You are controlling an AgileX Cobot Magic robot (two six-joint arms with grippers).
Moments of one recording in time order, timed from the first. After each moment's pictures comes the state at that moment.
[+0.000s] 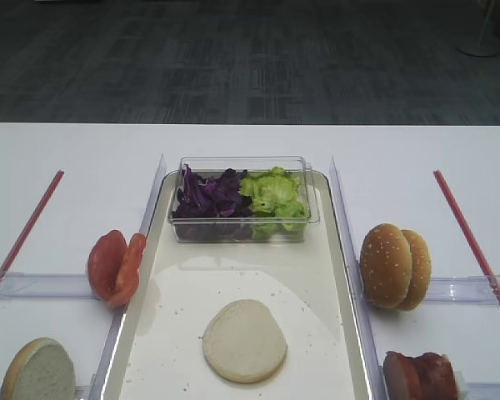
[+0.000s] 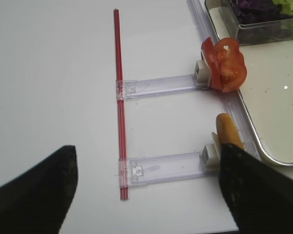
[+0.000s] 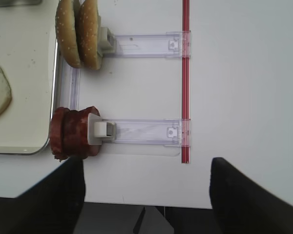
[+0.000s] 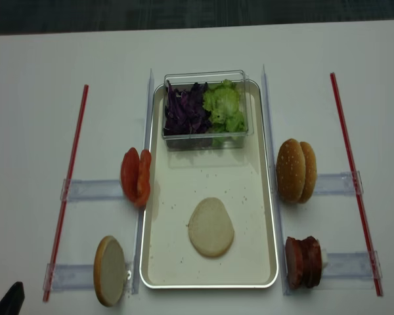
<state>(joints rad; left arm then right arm) -0.07 -0.02 -0.48 0.04 1.18 -0.03 0.00 0.57 -0.71 0.17 1.26 -0.01</state>
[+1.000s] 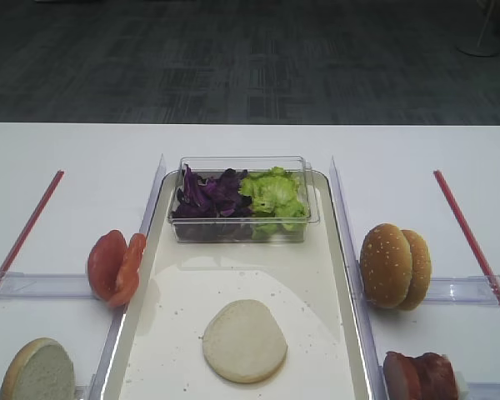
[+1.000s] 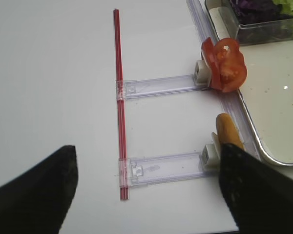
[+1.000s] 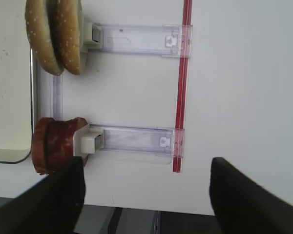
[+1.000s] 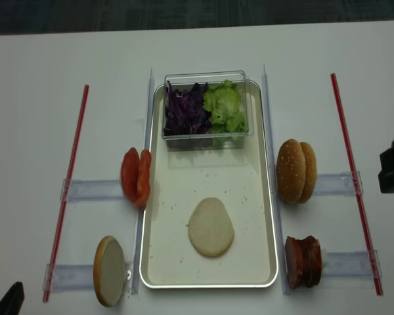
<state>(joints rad) -0.07 -0.02 -0.48 0.04 1.18 -0.03 0.00 1.05 -0.90 0.15 1.24 -0.07</state>
